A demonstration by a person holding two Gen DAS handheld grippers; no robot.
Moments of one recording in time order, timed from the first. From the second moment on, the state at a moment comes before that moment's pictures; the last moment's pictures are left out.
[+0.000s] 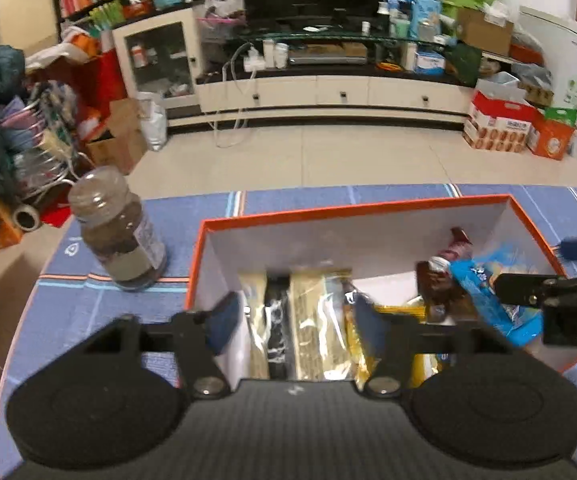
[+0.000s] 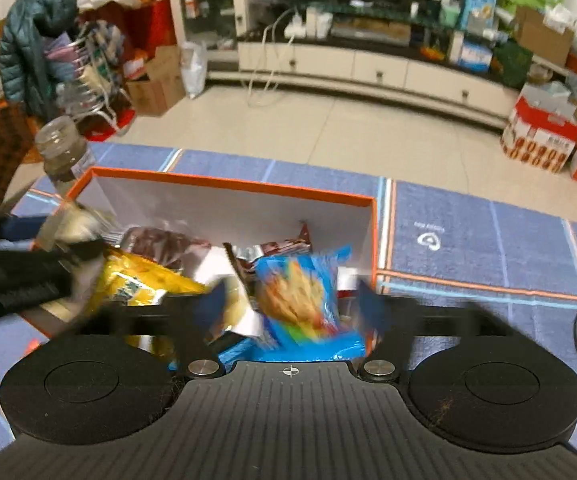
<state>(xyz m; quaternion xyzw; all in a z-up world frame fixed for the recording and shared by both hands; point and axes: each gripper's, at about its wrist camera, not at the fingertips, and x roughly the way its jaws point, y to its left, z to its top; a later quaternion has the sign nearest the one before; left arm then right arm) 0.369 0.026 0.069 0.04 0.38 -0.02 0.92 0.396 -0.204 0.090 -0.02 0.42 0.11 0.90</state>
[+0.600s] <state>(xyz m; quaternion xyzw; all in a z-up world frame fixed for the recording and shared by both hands) 0.190 0.127 0.060 -0.06 0.32 0.01 0.95 0.222 -0.225 0.052 -0.07 0.45 -0.05 0.89</state>
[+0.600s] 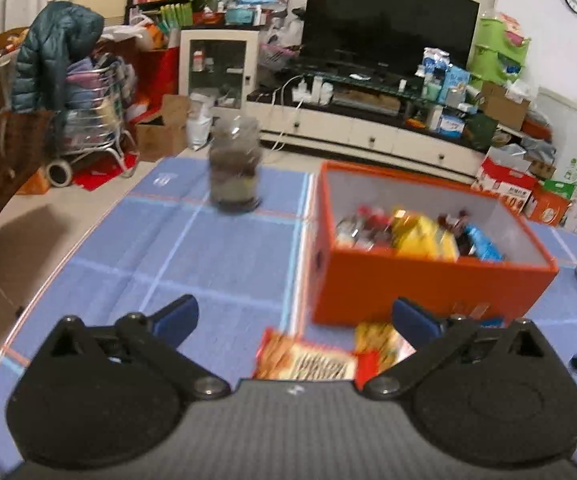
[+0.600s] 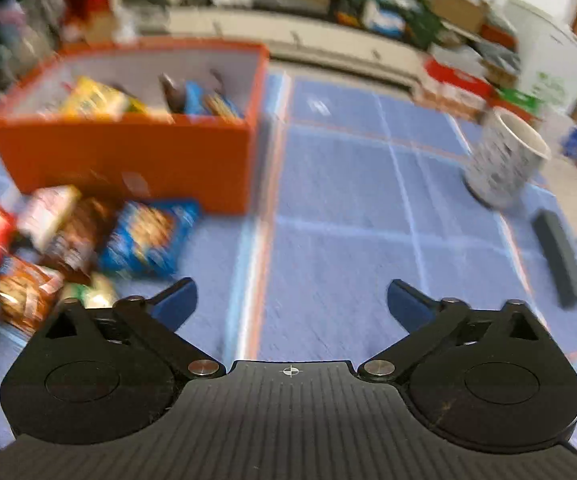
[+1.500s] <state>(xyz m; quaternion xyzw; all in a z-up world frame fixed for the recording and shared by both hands) 0.200 0.121 -0.016 0.15 0.31 -0.25 0.91 0.212 -0.172 0.054 -0.07 0.26 0.12 0.95</state>
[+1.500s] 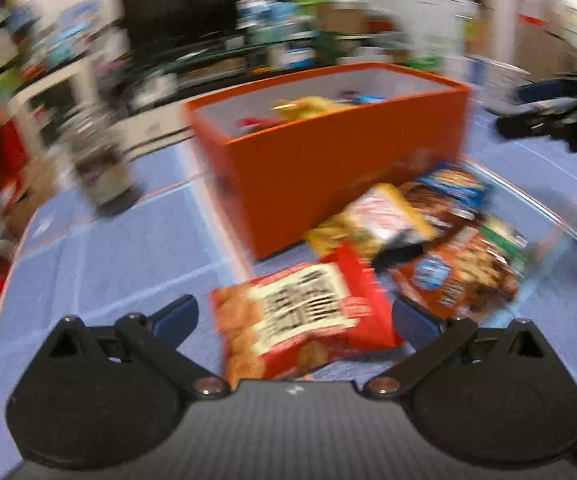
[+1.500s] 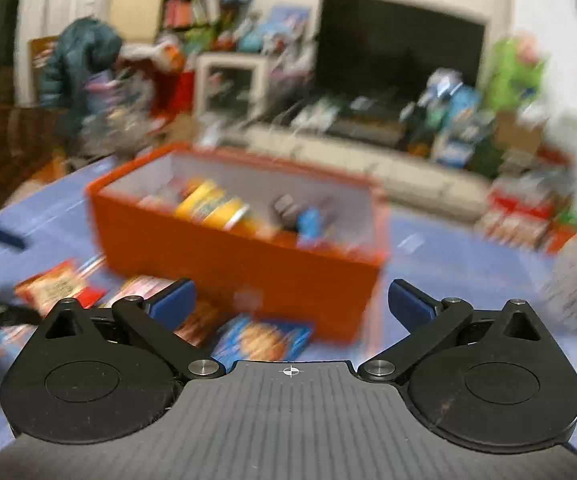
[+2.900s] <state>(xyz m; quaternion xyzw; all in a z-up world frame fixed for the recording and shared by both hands) 0.175 0.116 -0.037 0.08 0.41 -0.22 0.88 0.194 -0.098 0.012 -0.14 0.40 0.30 0.85</state>
